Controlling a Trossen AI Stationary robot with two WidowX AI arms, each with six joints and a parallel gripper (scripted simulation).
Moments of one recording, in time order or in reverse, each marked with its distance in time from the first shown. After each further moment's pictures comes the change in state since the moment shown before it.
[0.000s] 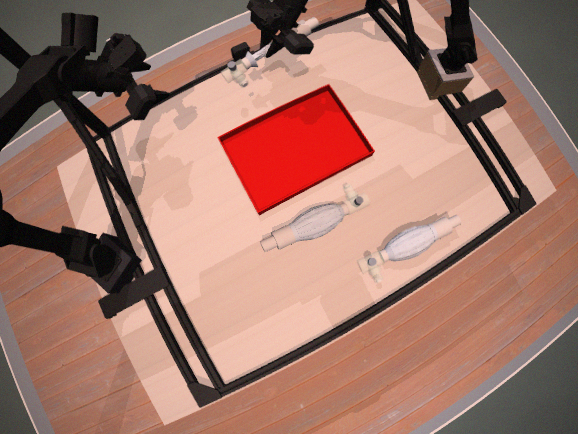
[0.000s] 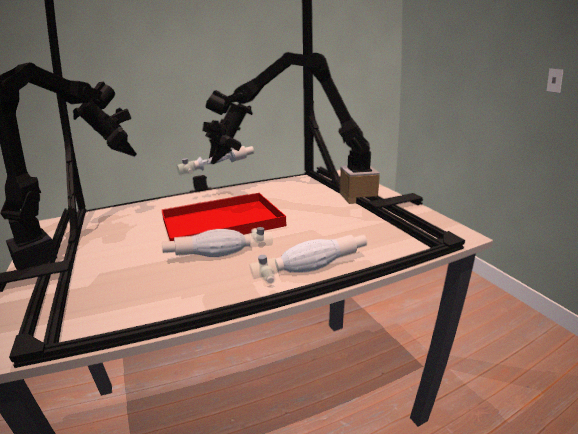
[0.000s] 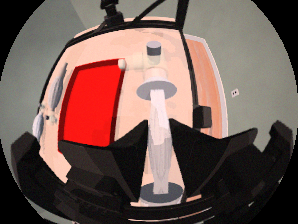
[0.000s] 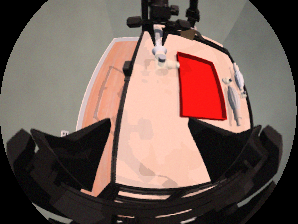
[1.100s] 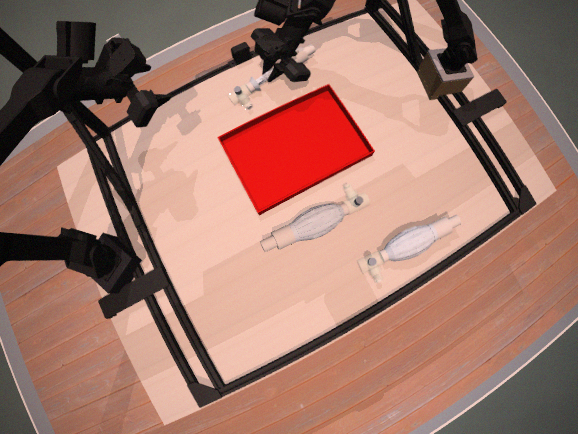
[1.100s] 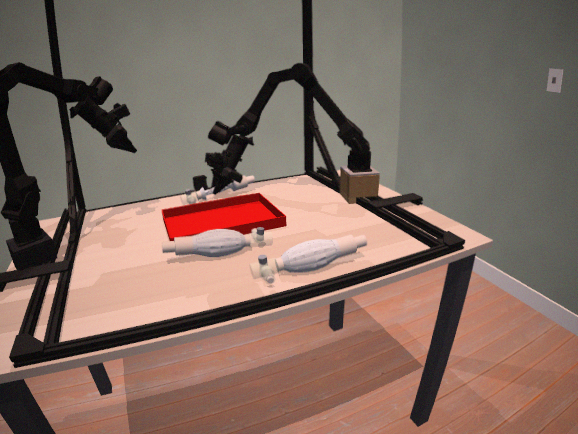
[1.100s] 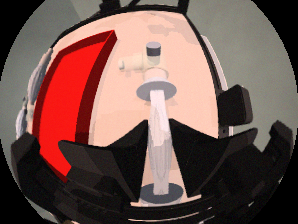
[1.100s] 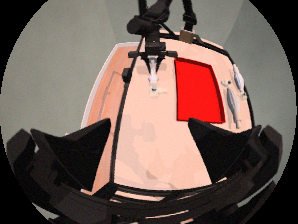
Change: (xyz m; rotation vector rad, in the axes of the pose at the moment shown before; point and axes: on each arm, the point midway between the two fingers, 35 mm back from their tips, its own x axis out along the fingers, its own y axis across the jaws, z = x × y) left arm 0.087 -0.002 -0.056 -0.005 -0.012 -0.003; right arm -0.014 -0.021 0.009 0.023 -0.048 0.045
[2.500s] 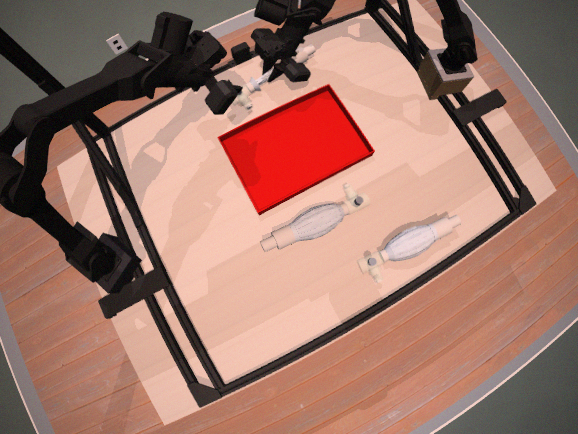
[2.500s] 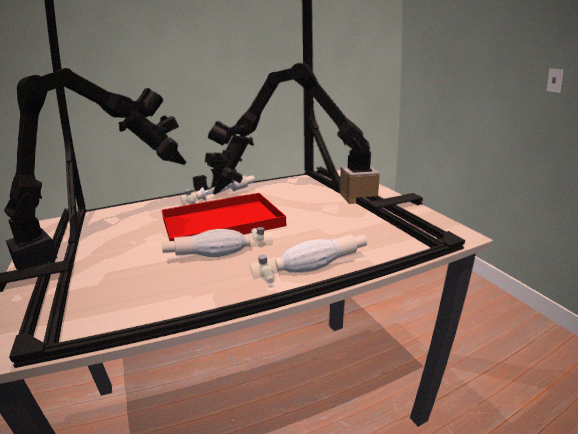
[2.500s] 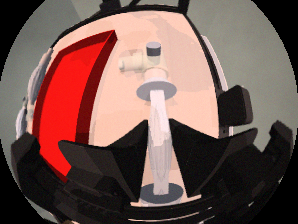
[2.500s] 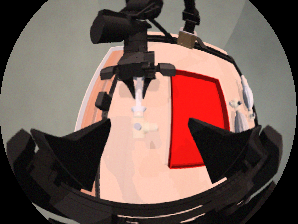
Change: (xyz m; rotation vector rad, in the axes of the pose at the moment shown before) left arm 0.000 0.000 0.000 -0.001 0.000 0.001; right arm 0.127 -0.048 0.069 -0.006 -0.027 -0.025
